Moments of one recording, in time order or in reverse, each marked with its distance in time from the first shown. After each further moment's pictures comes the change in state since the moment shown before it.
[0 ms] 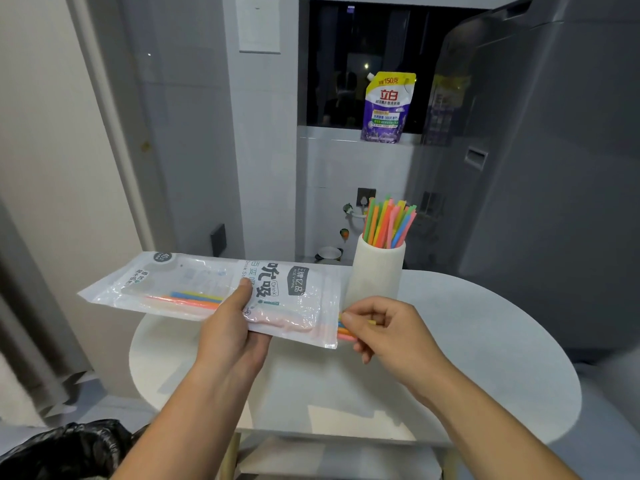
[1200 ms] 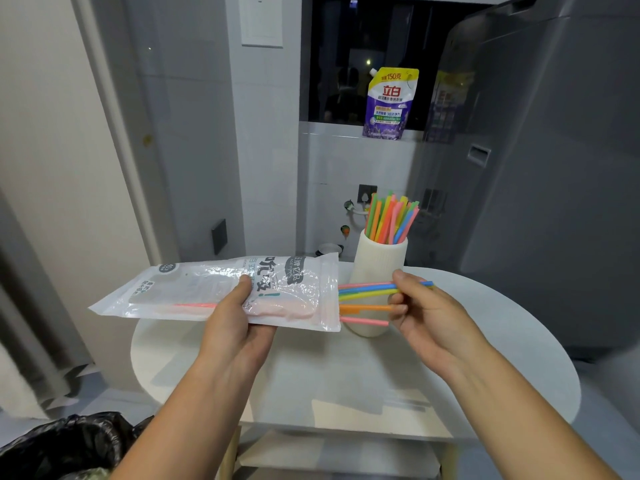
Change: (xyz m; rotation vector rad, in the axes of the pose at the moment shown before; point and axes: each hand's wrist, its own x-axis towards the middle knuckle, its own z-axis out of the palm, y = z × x) left_hand 0.005 -0.001 -0.001 -0.101 -0.038 -0.107; right_hand 0.014 -0.013 -0.029 0.812 0.159 0.226
